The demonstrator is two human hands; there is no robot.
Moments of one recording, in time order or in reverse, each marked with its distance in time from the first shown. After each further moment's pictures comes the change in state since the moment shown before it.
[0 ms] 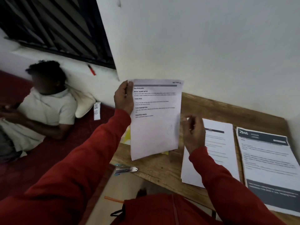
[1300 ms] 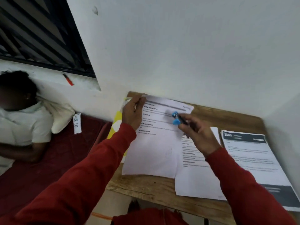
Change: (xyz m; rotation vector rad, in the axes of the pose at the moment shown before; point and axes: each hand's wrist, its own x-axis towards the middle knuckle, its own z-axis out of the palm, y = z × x) left_hand -0.012 0.004 0.062 -0.041 -0.275 0.011; right_hand 0.043 -0.046 -0.050 0.180 -0.357 0.147
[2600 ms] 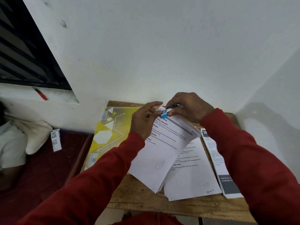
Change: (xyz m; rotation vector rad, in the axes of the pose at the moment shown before) left_hand -0.031 0.044 0.073 -0.030 -0.225 0.259; right_hand 0.060 -0.070 -0.065 -1.039 -0.242 -0.265
